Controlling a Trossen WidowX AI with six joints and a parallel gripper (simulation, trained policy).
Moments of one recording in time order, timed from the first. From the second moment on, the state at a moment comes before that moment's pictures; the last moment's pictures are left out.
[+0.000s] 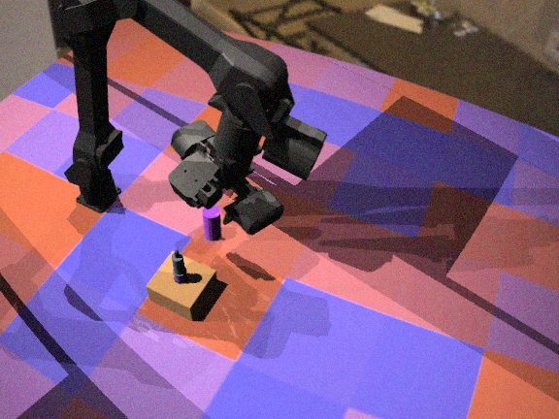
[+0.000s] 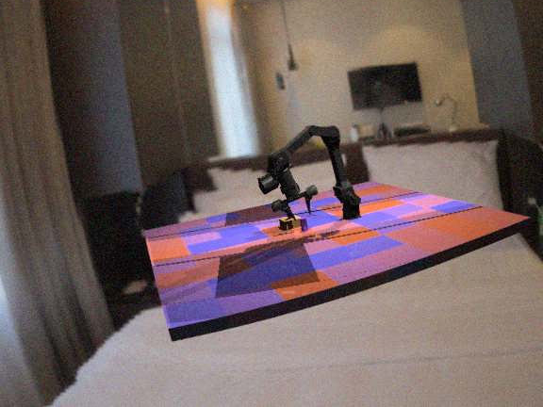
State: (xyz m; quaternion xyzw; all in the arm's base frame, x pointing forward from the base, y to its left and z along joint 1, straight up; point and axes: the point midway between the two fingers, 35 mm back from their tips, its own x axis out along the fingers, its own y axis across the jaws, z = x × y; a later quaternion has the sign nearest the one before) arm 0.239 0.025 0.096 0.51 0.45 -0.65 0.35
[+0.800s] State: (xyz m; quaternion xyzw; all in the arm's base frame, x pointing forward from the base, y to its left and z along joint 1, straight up) arm 0.230 0.022 0.061 0.49 0.46 -0.64 0.37
